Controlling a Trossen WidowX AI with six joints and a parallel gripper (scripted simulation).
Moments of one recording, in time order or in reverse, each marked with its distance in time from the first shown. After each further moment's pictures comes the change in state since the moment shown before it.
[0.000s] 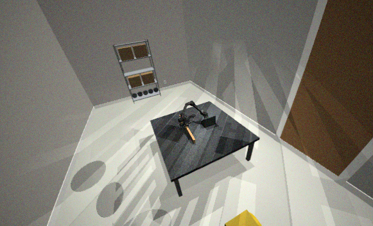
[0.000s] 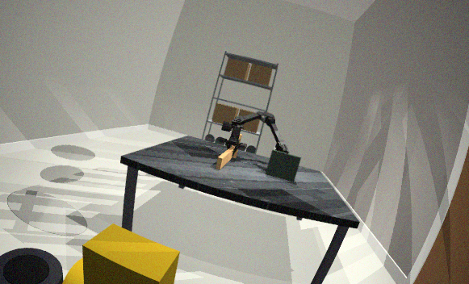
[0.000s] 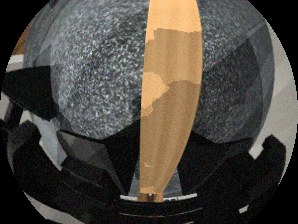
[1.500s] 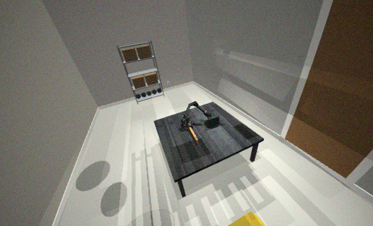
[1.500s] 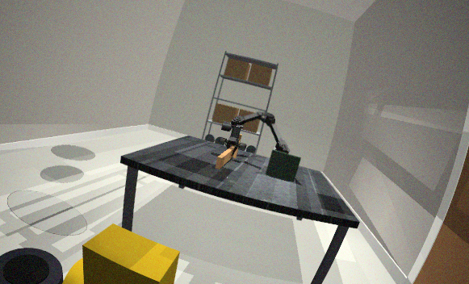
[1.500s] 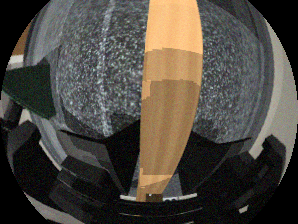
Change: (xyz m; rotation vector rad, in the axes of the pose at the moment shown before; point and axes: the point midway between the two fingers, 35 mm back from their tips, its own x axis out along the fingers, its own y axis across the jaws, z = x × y) arm -0.001 -0.003 -0.005 0.006 0.000 -0.001
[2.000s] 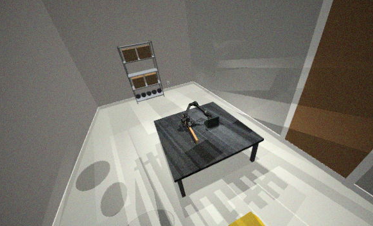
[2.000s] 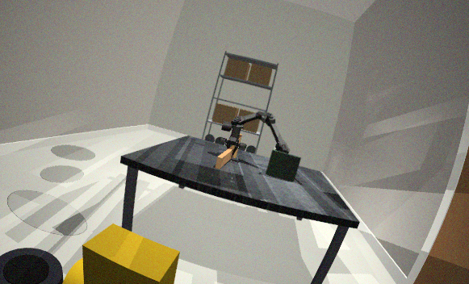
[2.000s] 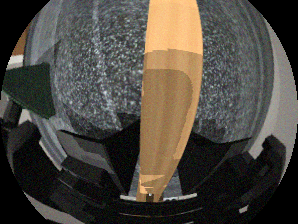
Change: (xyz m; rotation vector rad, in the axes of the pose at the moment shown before) arm 0.000 0.000 -0.002 0.002 -0.001 -0.002
